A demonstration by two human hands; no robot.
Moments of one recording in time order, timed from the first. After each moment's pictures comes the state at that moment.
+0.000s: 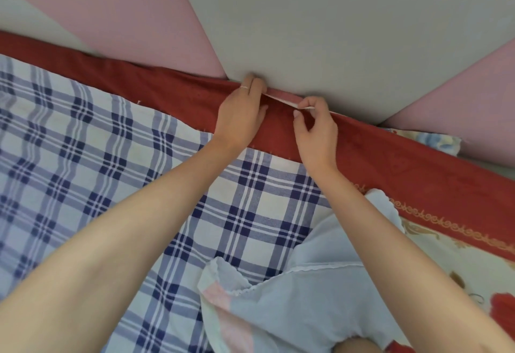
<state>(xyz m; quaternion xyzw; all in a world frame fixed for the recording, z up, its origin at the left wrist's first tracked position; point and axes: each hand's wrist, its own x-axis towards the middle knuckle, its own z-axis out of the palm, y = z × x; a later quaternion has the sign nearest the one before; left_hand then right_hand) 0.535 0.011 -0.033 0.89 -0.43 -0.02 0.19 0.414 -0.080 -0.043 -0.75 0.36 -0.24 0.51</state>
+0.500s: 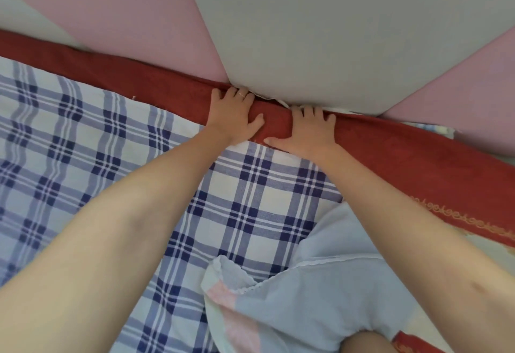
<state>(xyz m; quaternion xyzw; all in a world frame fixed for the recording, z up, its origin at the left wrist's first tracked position) 0.562 0.026 -0.071 0.88 -0.46 -0.12 -0.06 0.428 -0.092 -0.064 -0.92 0.29 0.19 0.16</state>
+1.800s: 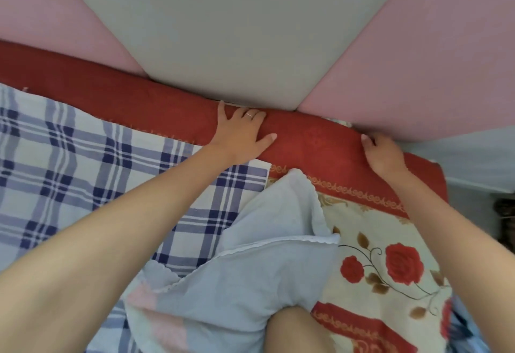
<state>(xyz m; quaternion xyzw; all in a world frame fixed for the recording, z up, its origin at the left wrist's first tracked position) 0.434 -0.060 -0.056 0.83 -0.50 -0.24 0.01 0.214 -0.260 -0.054 -0.80 0.53 0.14 0.22</state>
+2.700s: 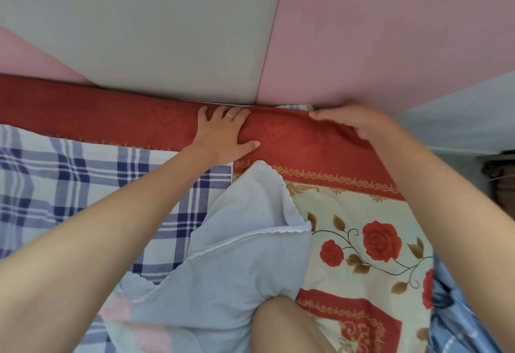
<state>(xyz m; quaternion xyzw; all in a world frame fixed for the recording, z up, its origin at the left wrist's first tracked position) 0.397 -0.096 -0.065 0.80 -0.54 -0.23 -0.03 0.226 -0.301 -0.036 -0.58 0.58 0.16 0.55</state>
